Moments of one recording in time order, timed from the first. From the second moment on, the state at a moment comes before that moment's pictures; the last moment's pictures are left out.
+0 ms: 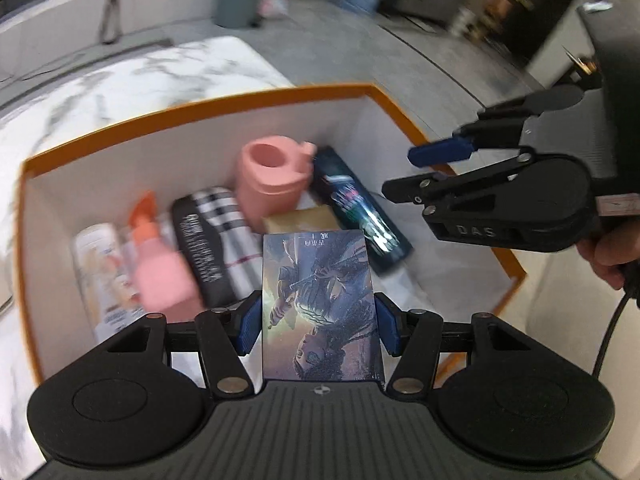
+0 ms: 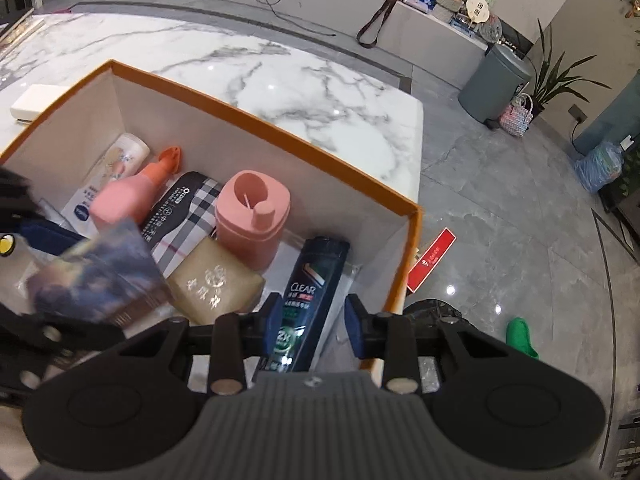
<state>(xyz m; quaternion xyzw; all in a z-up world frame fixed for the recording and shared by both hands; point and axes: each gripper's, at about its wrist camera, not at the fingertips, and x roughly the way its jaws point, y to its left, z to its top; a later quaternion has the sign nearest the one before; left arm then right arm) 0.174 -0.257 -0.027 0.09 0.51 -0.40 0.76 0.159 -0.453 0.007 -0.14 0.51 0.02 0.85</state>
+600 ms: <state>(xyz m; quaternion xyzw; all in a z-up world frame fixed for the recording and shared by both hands) 0.178 -0.327 -0.061 0.00 0.64 -0.34 0.69 0.144 -0.477 0.023 -0.11 0.49 0.02 0.86</state>
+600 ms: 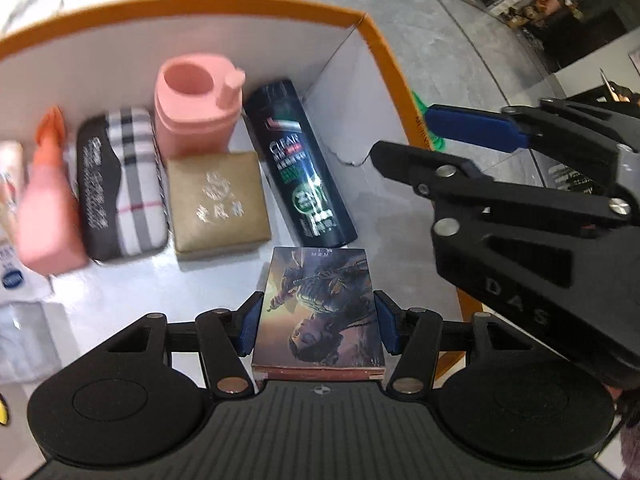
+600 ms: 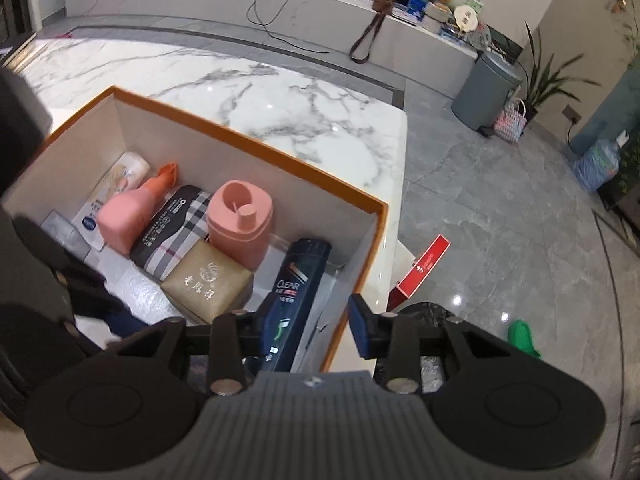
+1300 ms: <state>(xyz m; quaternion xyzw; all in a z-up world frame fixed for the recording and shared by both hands) 0.180 -0.307 -0.051 -0.05 0.65 -0.37 0.66 0.142 -0.490 0.013 -0.08 0.50 0.01 0.86</state>
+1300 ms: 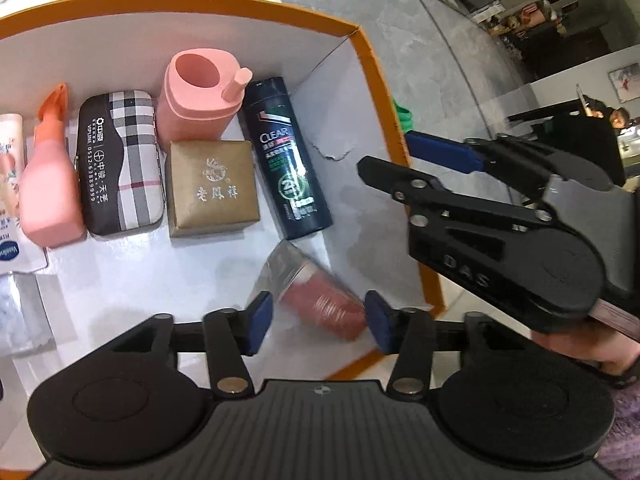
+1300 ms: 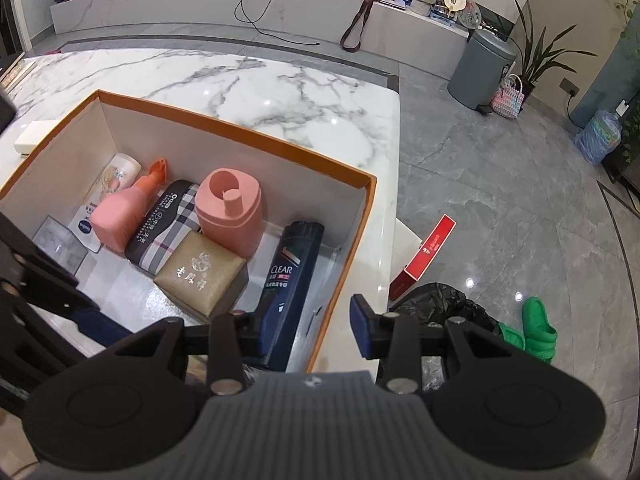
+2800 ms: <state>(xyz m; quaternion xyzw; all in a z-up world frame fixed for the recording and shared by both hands) 0.173 -0.239 -0.015 0.00 0.56 -0.33 0.76 0.146 -0.465 -0.005 0.07 0.60 0.03 0.79</state>
